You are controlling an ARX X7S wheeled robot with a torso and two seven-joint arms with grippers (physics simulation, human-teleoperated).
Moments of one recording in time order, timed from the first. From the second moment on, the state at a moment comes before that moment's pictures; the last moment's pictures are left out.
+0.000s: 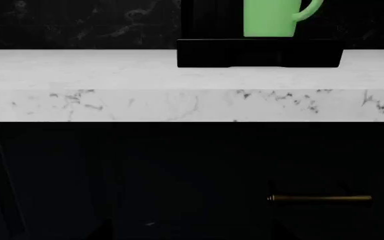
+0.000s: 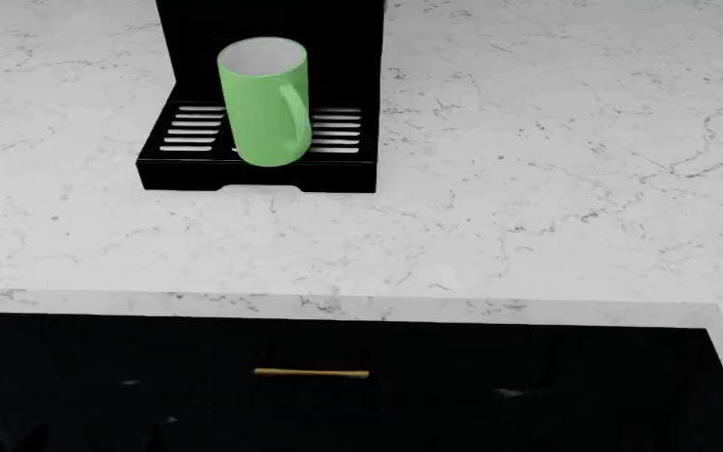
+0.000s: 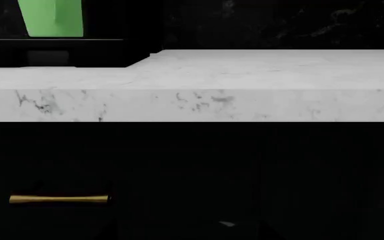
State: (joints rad) left arm 0.00 0.00 0.00 0.00 0.00 0.00 0.00; right arm 0.00 0.00 0.00 0.00 0.00 0.00 0.00
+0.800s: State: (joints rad) left arm 0.00 -0.18 0.21 0.02 -0.15 0.05 -0.22; right arm 0.01 0.13 -0.16 0.00 0.08 -0.02 0.16
